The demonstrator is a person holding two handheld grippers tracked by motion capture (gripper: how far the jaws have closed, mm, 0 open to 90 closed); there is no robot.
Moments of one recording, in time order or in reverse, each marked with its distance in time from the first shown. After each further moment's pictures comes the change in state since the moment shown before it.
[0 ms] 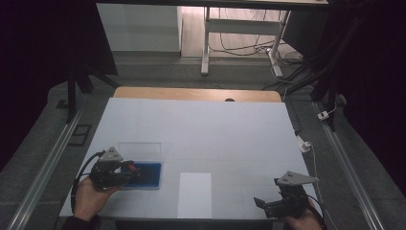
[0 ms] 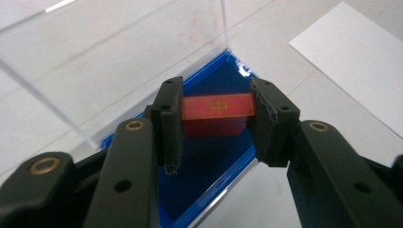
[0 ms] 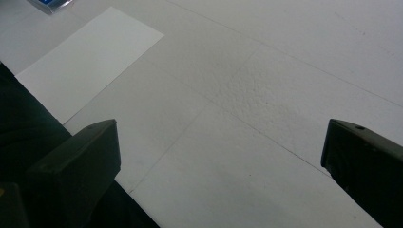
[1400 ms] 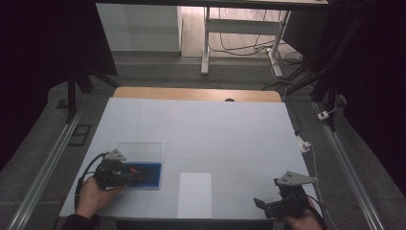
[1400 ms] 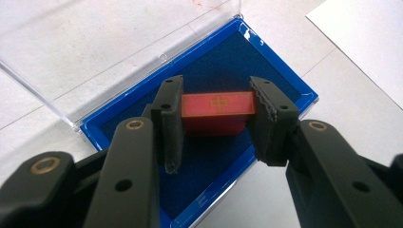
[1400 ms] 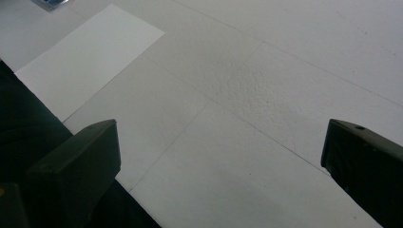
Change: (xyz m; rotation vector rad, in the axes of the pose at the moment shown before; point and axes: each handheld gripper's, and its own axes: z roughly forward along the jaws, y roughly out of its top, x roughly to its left) left arm 0.008 -0.006 0.023 0.087 -0.044 -0.039; right arm 0.001 0.000 0.000 0.006 0.001 -0.007
